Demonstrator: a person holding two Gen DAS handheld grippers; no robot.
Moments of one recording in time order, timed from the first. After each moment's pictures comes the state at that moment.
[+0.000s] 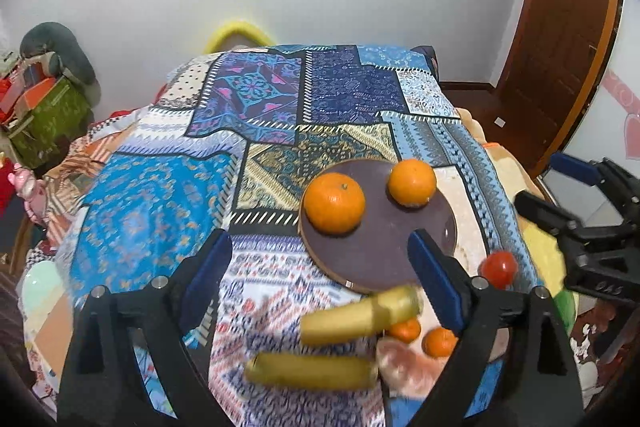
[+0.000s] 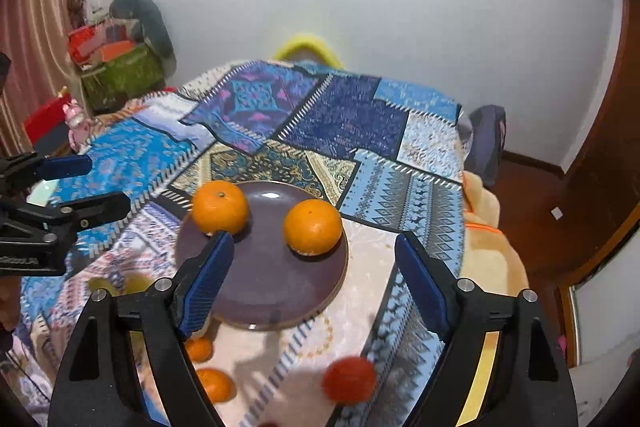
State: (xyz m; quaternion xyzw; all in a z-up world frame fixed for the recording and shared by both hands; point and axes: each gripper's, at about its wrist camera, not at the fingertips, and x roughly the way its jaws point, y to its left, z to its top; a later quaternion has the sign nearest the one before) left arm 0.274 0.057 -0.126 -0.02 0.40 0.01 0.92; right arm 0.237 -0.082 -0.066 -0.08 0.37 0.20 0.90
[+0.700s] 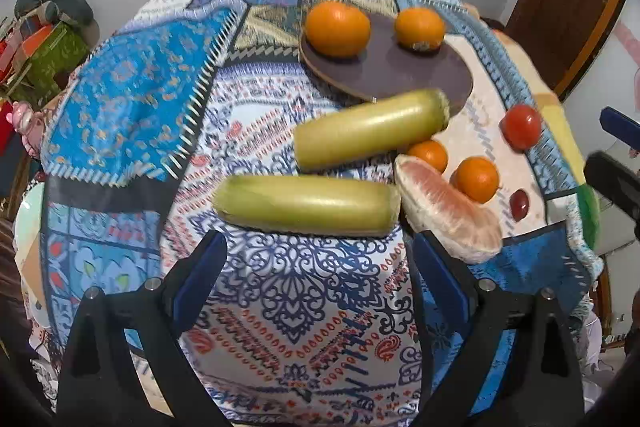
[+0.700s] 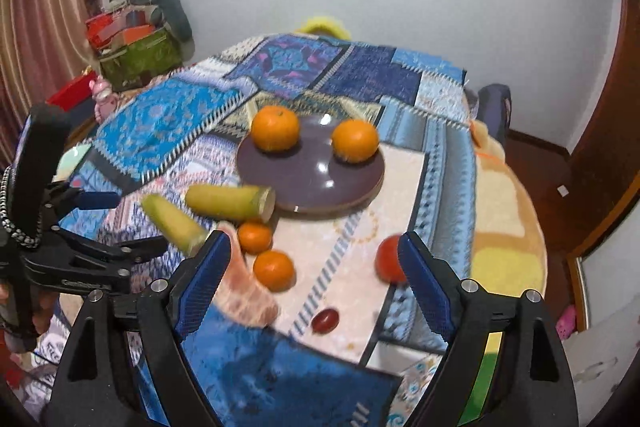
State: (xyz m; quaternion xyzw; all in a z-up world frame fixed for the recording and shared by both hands) left arm 0.200 0.046 -0.228 -0.02 0.52 0.02 0.86; right arm 0.147 -0.074 -0.106 -0.08 0.41 0.22 0.88
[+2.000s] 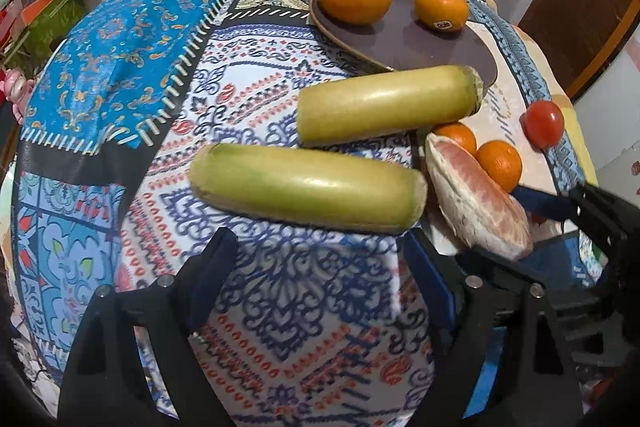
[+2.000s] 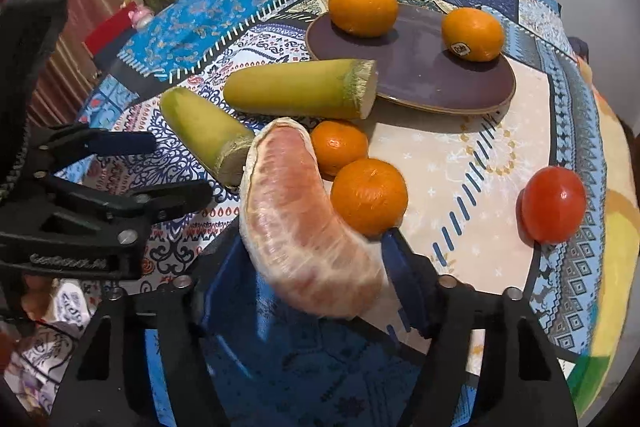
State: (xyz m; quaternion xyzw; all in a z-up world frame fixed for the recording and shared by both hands) left arm 0.216 0.054 -0.253 -0.06 0.54 0.02 0.84; right arm 0.159 -0.034 -0.192 -0.08 0.50 0.32 0.80
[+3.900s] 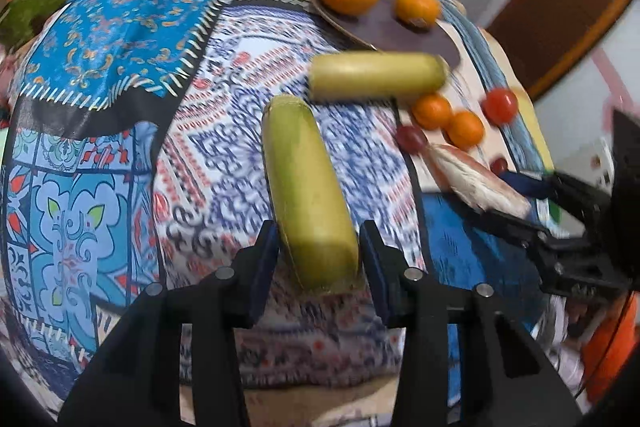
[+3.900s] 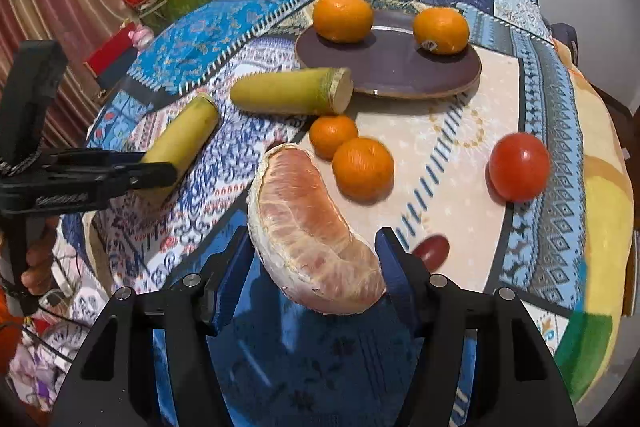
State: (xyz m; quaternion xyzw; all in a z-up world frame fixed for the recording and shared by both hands) left arm 0.161 0.085 -0.238 -0.10 0.55 -0.05 0.83; right arm 0.135 -0.055 -0.179 -0.05 0.51 0.31 0.80
